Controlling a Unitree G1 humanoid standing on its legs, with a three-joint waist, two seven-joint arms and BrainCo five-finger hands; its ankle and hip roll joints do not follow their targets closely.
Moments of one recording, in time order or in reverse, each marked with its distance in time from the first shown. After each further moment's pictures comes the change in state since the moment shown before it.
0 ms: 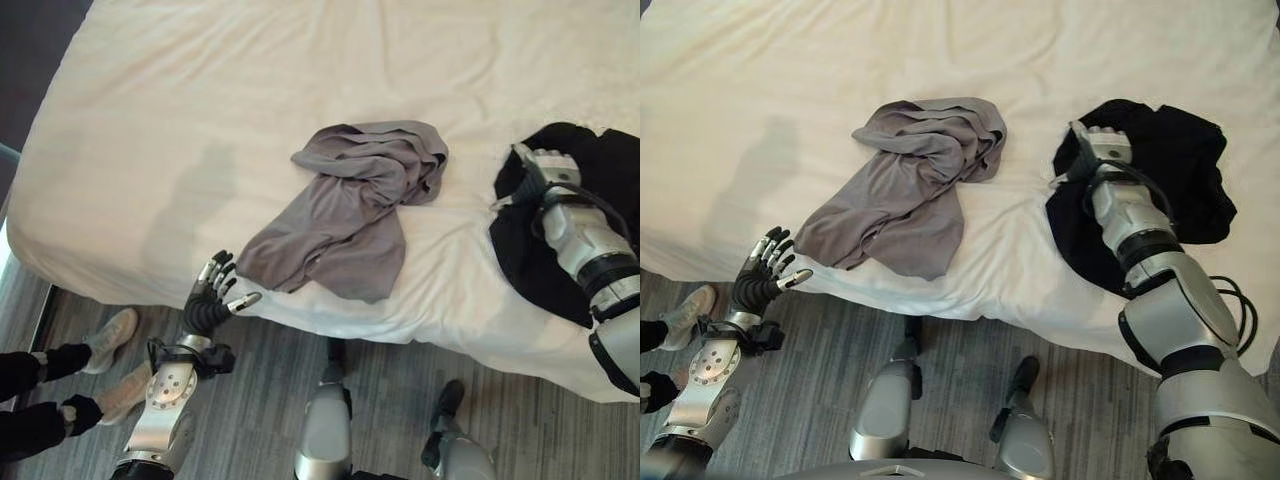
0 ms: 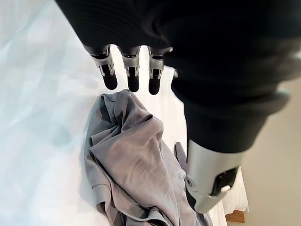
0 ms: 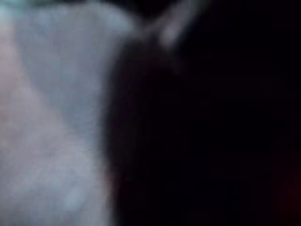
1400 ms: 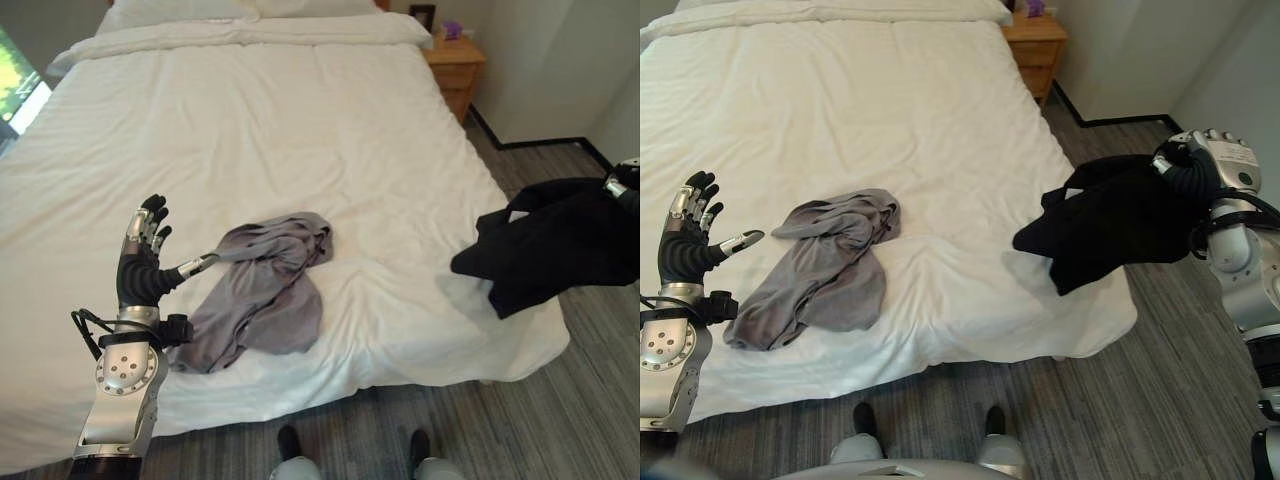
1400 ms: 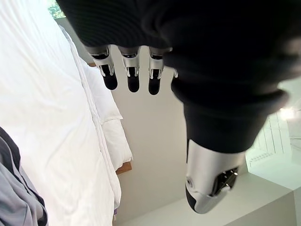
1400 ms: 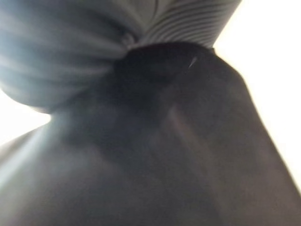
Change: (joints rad) left arm -0.017 0.068 0.232 -0.168 0.291 0.006 0.132; right arm 0.808 -0.374 -0.723 -0.934 0.193 -0.015 0.098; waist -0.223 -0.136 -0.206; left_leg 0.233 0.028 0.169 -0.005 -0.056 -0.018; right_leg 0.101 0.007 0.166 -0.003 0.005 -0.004
